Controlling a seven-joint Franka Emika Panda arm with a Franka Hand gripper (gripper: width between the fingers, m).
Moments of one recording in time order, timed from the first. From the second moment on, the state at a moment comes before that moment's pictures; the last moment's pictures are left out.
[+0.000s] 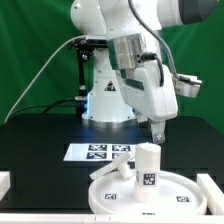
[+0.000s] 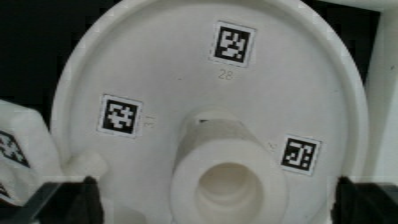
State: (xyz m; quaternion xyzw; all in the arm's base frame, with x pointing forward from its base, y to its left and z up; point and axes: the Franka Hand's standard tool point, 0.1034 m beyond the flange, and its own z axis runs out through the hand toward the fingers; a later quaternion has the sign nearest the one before) arm 0.555 0.042 0.112 -0.76 0.65 0.05 0.09
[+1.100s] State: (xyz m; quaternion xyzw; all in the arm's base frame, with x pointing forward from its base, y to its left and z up) arm 0.537 0.006 0.112 -0.88 0.47 -0.05 0.10
